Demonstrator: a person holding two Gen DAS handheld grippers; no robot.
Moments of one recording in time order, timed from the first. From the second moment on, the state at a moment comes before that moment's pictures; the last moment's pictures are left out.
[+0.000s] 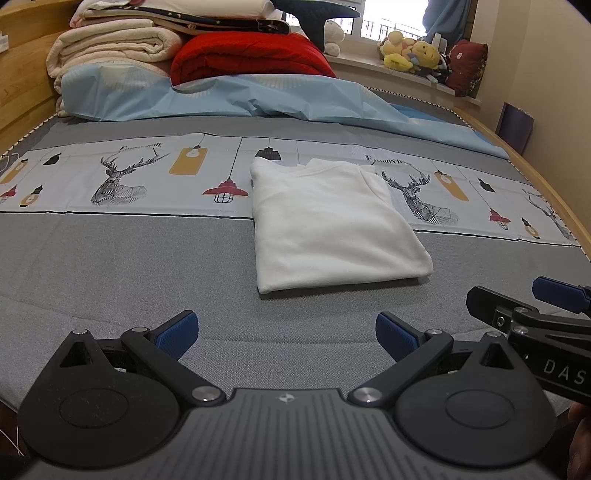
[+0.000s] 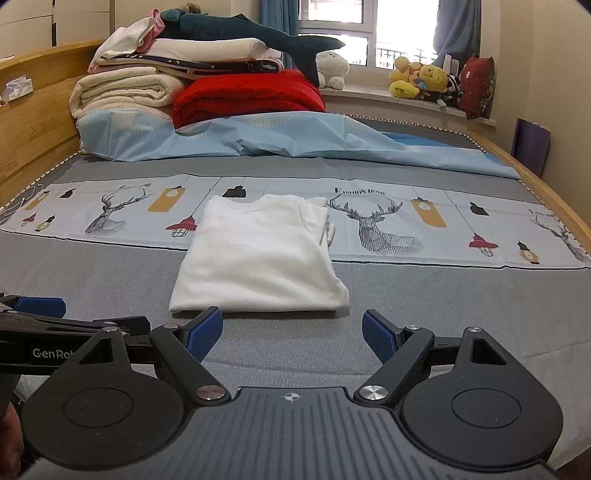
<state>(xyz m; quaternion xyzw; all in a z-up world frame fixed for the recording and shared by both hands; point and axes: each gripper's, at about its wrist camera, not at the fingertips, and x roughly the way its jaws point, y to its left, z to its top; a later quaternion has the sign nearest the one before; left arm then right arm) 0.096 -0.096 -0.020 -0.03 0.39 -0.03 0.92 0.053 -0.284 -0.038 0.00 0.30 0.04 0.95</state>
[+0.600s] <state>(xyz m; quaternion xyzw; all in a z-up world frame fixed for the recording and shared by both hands) 0.095 -0.094 -0.023 -0.03 0.40 -0.03 0.92 0.054 -0.284 -0.041 0.00 0.30 0.05 0.95</state>
